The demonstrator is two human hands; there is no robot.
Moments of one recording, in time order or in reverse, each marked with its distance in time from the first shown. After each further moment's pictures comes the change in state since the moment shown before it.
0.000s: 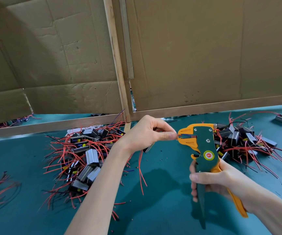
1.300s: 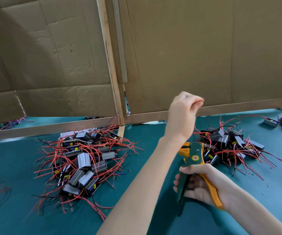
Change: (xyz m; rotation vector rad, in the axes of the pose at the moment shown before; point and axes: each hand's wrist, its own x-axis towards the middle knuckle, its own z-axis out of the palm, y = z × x) left_hand 0.086 0.032 0.081 0.207 0.509 0.274; right_hand 0.024 0.020 -0.006 0.554 0.287 0.345
